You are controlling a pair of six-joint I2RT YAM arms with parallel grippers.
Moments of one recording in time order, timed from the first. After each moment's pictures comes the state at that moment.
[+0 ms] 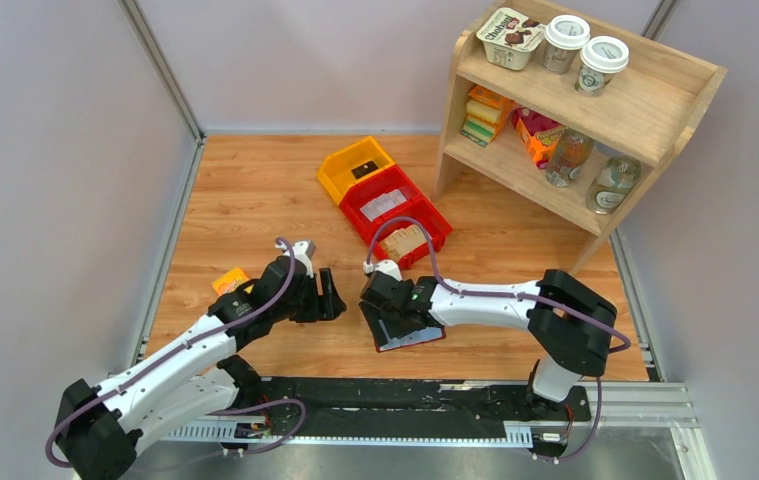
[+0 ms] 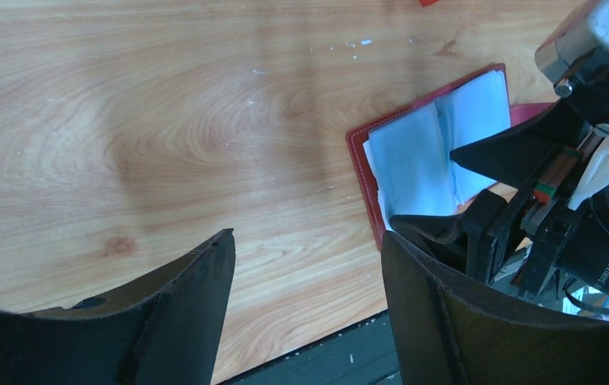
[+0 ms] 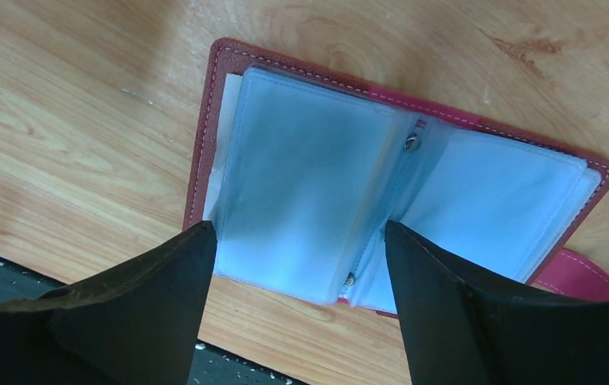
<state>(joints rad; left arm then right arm) -0.69 0.81 0.52 -0.48 -0.01 -0.71 1.13 1.67 0.98 -0.49 0.18 0.61</state>
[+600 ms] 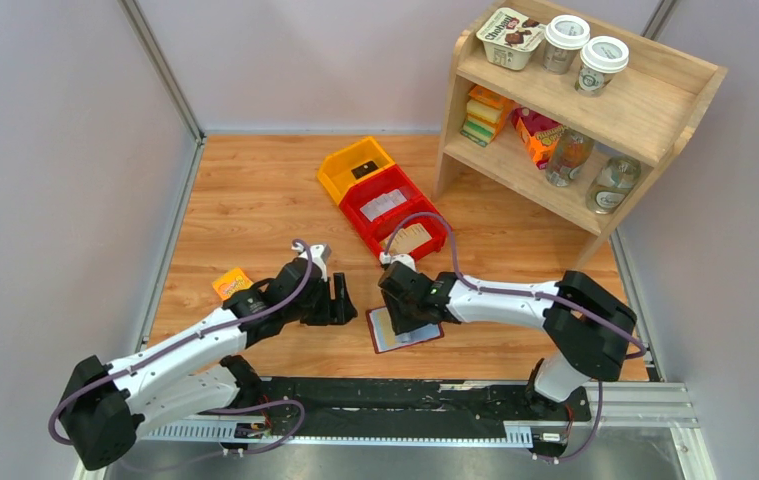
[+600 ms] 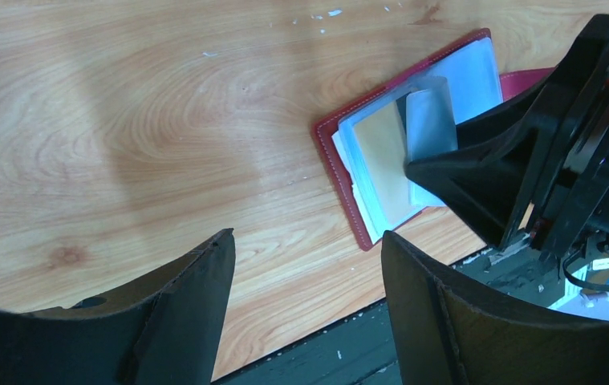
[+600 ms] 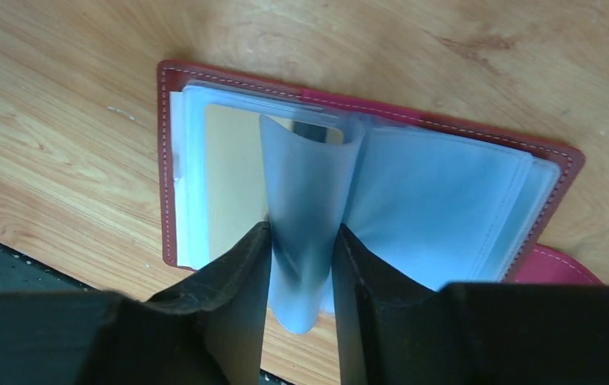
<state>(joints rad) -0.79 0.91 0.53 -0.42 -0.02 -0.74 1.06 1.61 0.91 -0.42 0.12 0.63</state>
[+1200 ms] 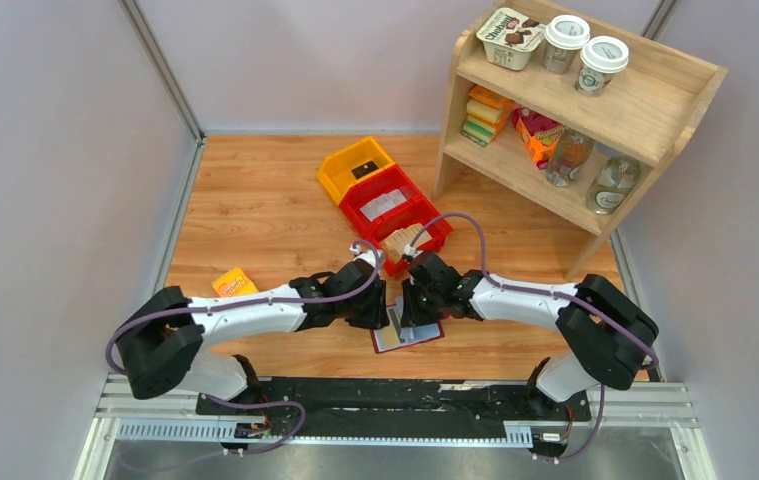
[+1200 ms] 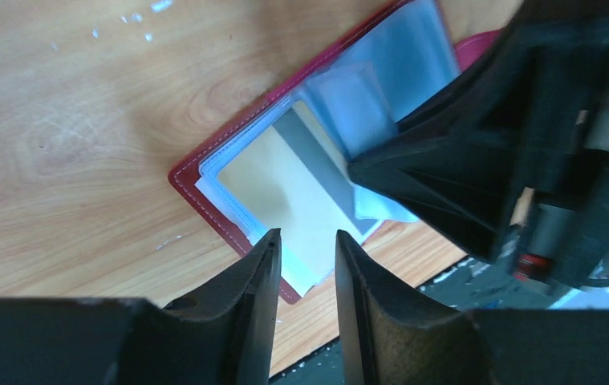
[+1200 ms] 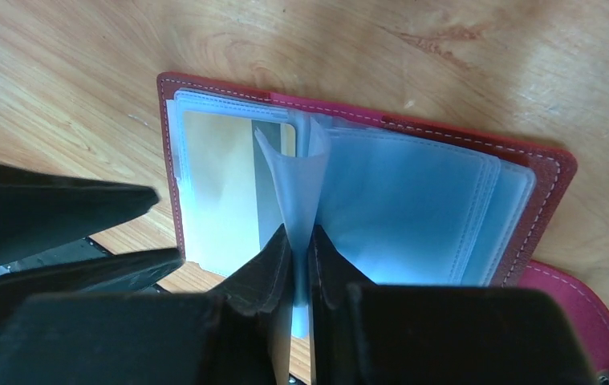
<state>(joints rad) -0.99 1.33 0.70 -0.23 -0.02 -0.77 0.88 1.51 0.72 -0.21 -0.14 0.67</state>
